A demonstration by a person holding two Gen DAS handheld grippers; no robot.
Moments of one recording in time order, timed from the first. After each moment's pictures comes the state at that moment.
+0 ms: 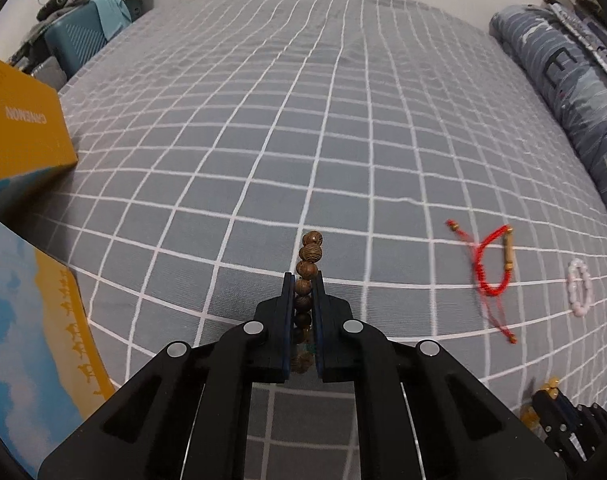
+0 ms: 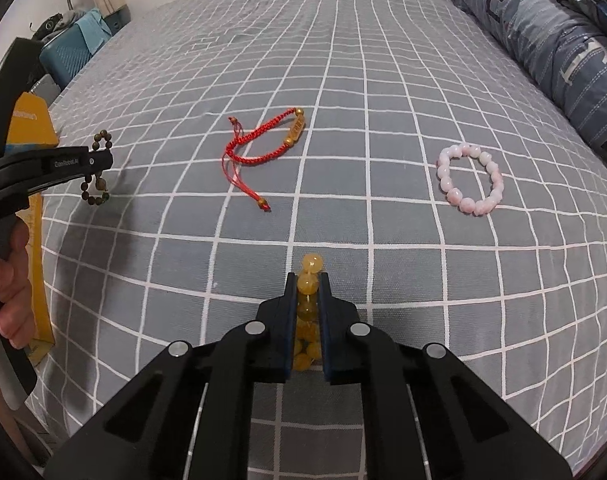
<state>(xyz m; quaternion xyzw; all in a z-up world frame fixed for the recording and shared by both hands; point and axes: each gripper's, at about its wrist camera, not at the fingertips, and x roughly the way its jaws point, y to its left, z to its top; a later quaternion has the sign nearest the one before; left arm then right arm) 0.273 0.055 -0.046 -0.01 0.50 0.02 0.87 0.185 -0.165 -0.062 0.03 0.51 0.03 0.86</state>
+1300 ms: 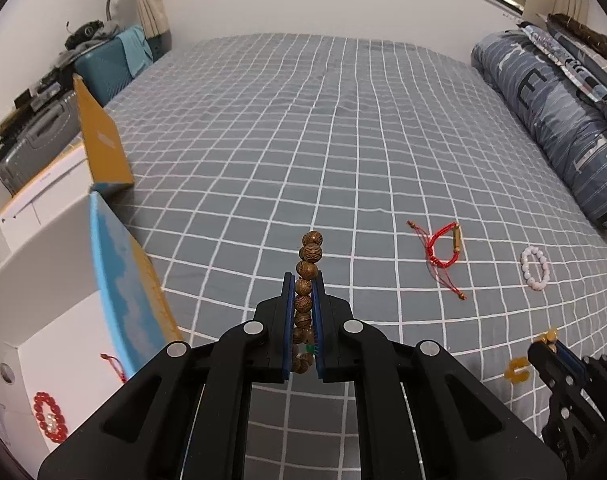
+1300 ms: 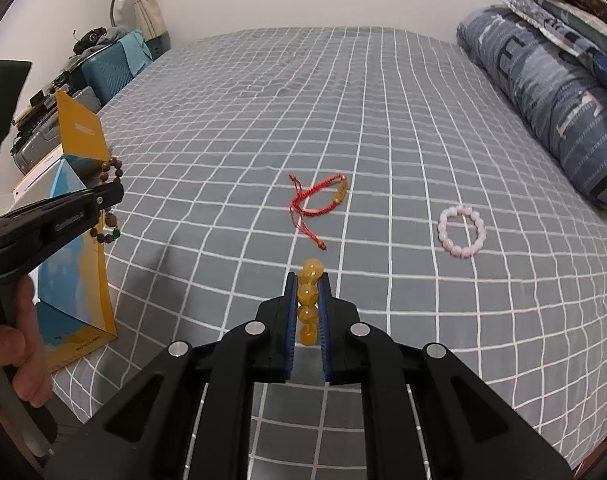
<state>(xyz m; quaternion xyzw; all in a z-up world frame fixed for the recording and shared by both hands) 0.183 0.061 0.032 0.00 0.43 0.03 0.90 0.142 -0.140 0.014 0.00 0.44 0.07 0.90</state>
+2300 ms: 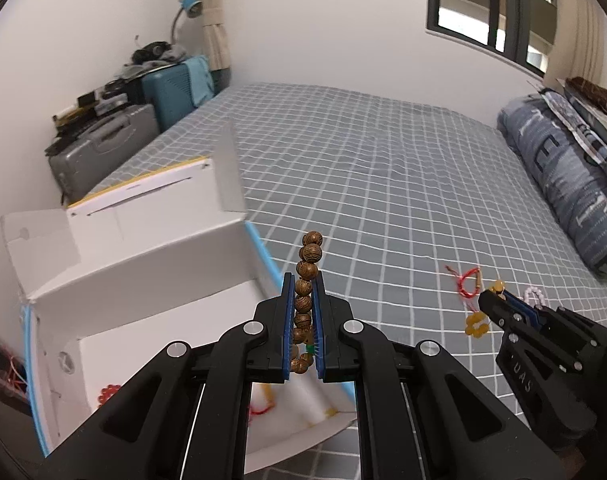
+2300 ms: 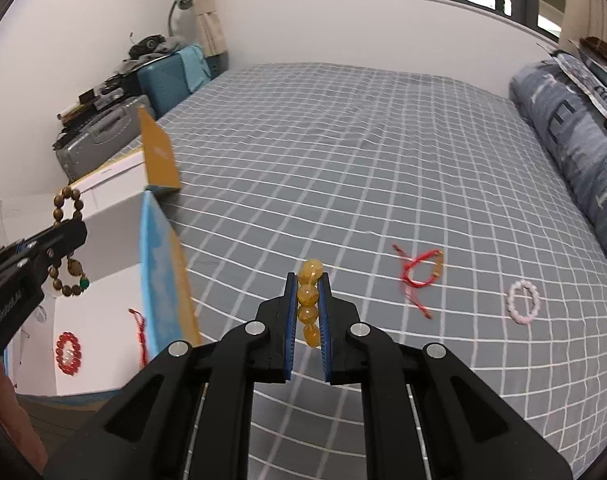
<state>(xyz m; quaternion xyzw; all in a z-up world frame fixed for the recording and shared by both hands) 0.096 0.155 0.111 -0.03 0.36 0.09 0.93 0.145 -0.028 0.074 -0.01 0.39 0.14 0.91</state>
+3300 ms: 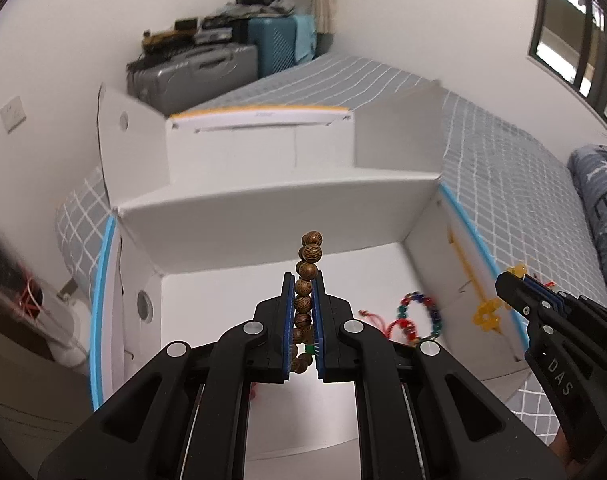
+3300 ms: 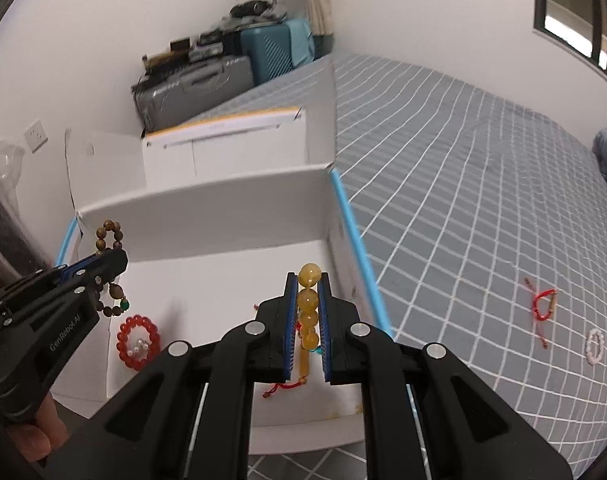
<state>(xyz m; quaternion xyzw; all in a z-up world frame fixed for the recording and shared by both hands) 0.031 0.310 0.064 -0.13 0.39 0.20 0.89 0.107 0.144 0.072 -0.08 0.39 0.26 0.88</state>
